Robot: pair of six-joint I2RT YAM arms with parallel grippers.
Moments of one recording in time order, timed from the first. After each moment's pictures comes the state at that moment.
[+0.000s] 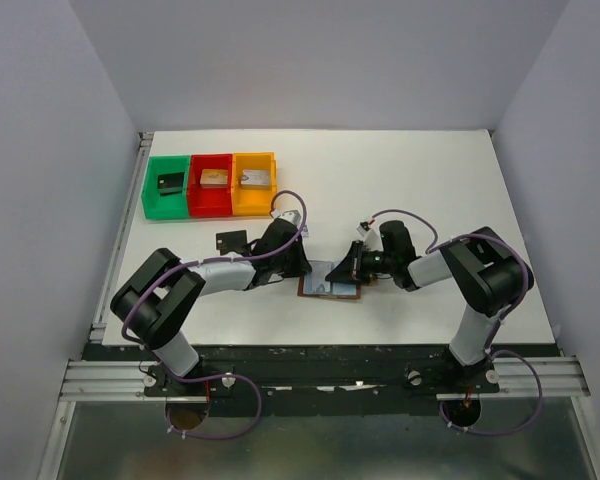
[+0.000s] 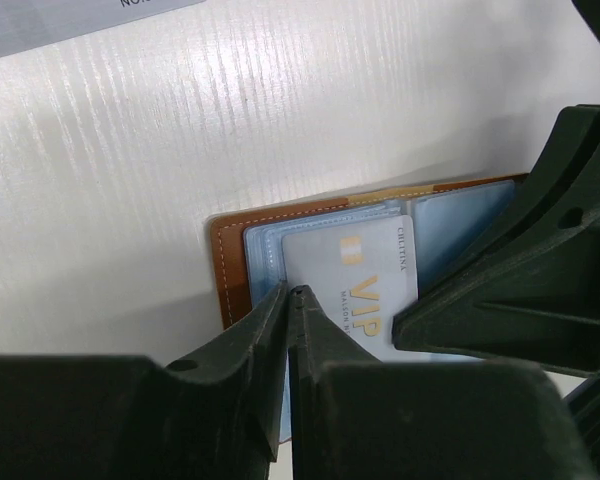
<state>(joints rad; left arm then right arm) -0.70 1.63 0.74 0.14 0.08 -0.71 0.45 1.81 0.56 0.62 -0.78 0.92</state>
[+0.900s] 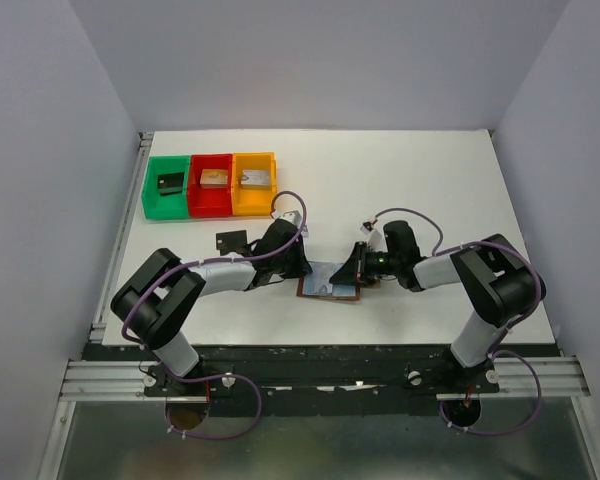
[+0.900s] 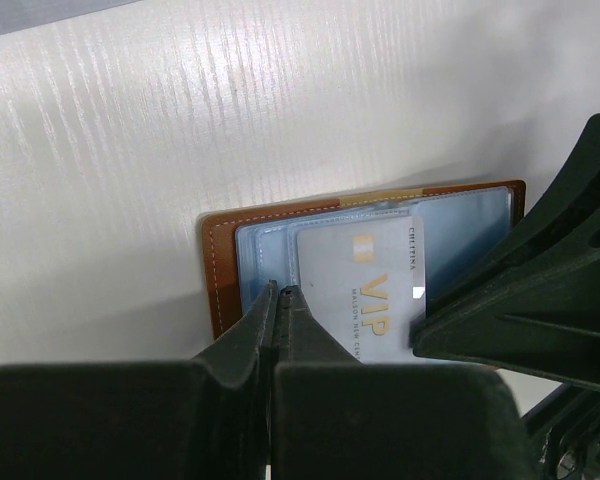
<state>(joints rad) -0.71 1.63 0.73 0.14 0.08 -0.73 0.43 1.73 0.54 0.52 -0.77 0.82</state>
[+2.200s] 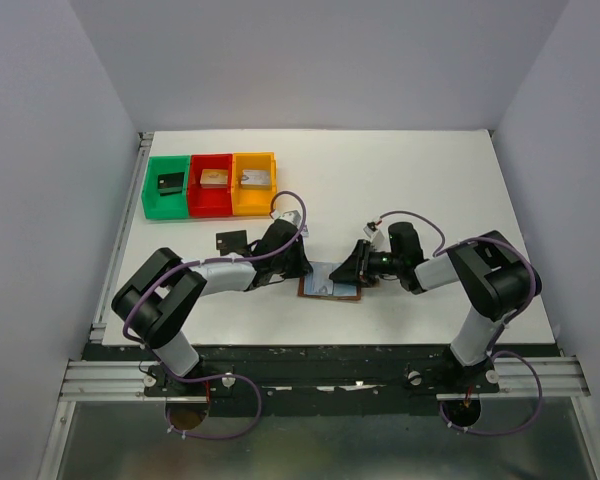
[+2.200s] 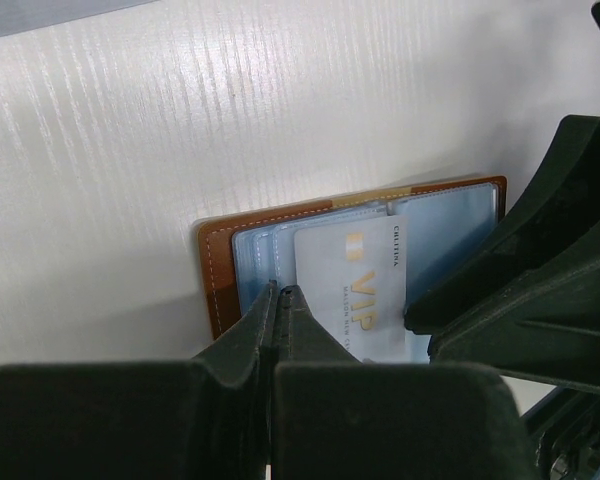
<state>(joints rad) -0.71 1.63 0.73 0.16 0.08 -0.75 0.40 1.77 0.51 0.66 -0.83 0.93</state>
